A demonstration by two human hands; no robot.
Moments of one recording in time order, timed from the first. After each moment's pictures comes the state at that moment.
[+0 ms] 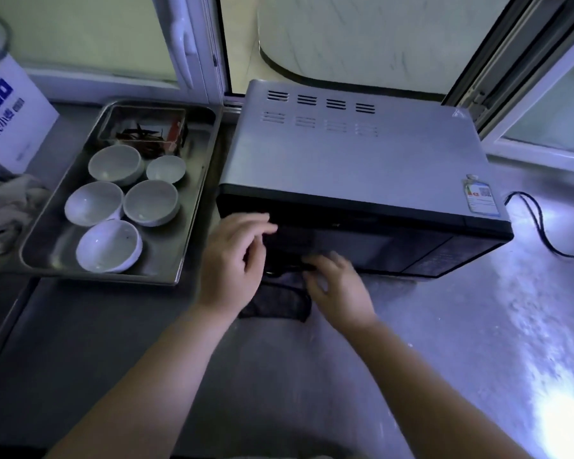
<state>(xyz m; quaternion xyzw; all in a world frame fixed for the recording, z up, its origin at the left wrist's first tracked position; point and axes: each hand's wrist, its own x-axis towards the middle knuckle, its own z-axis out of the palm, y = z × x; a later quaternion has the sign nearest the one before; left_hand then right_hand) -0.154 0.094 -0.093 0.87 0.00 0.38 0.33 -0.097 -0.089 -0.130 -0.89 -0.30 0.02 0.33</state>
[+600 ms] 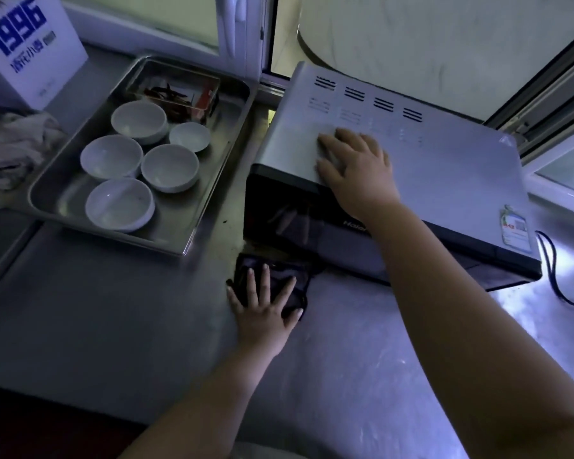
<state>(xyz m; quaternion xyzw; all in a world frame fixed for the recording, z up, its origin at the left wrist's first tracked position) -0.193 0.023 -0.265 0.96 0.24 -0.09 0.15 0.016 -0.011 -0.034 -0.92 -0.36 0.00 0.13</state>
